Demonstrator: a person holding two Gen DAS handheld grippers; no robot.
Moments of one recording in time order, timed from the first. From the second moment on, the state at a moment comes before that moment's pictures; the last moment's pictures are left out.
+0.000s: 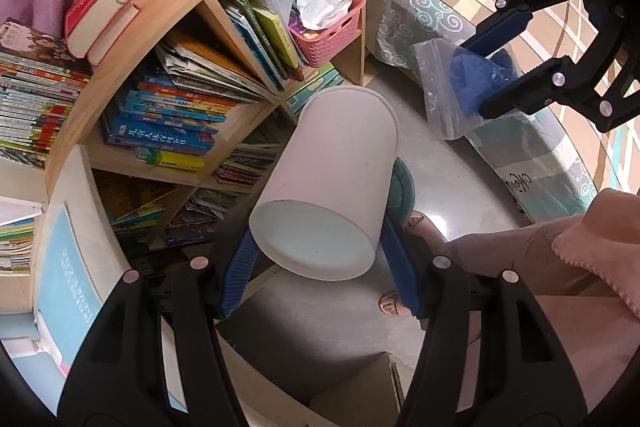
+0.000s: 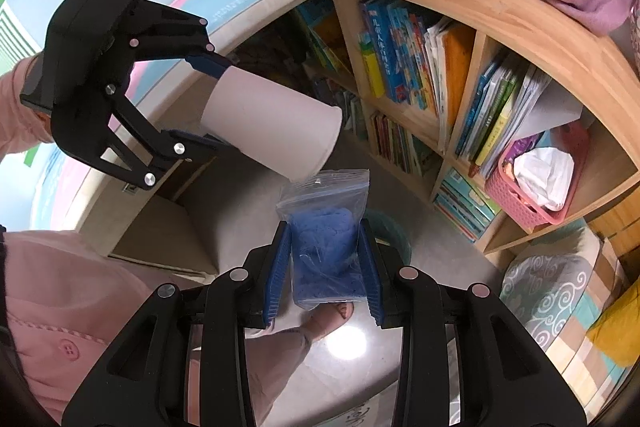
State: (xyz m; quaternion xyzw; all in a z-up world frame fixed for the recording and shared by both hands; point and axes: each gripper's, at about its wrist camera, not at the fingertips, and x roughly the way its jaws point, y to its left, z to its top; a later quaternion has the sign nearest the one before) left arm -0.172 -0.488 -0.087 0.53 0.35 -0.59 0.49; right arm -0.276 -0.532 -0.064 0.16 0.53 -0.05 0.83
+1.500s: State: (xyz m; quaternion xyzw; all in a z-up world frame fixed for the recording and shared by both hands) left arm -0.094 -0.374 -0.047 0.47 0.38 -0.50 0.62; right arm -0.167 -0.465 -0.039 0.07 0.52 0.05 0.85
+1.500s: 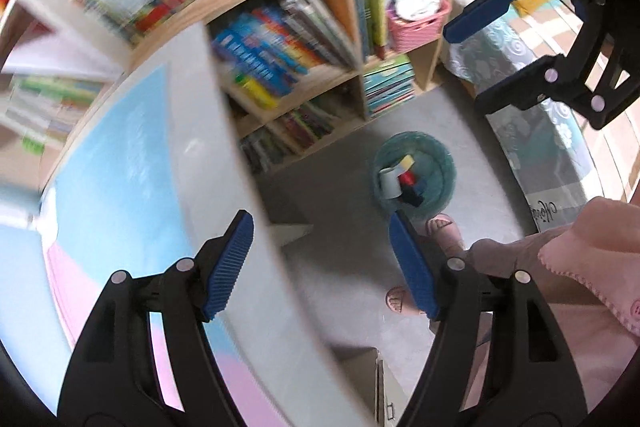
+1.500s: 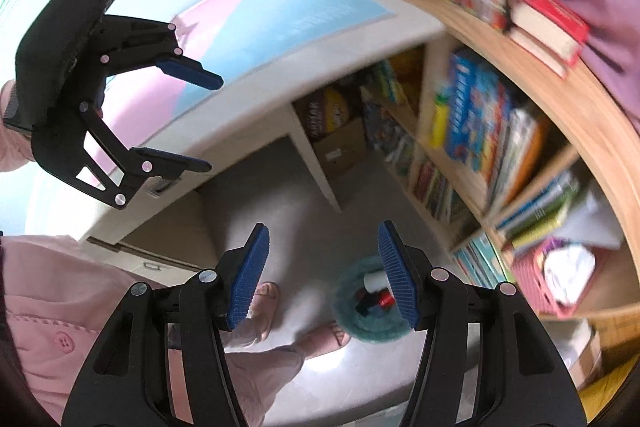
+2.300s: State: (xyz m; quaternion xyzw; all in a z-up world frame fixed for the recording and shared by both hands) left arm 0.038 -0.130 -0.025 0.38 0.46 -0.30 0.75; right arm 0.003 -0.282 -0.019 -0.05 0.51 0.22 0.83
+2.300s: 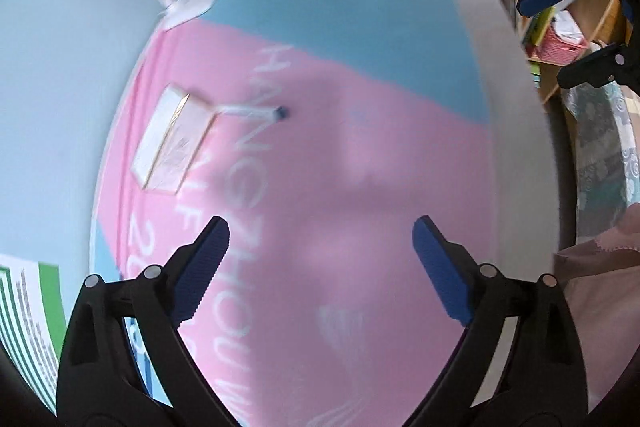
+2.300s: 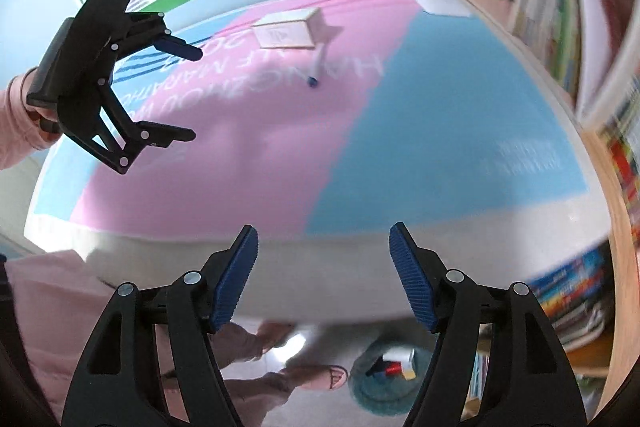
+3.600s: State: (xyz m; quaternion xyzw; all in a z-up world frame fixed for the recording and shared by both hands) left arm 0.240 -0.057 -0.080 0.37 0.47 -0.34 0.73; right arm 0.200 -0.168 -0.098 -0.04 0.57 0.20 0.80
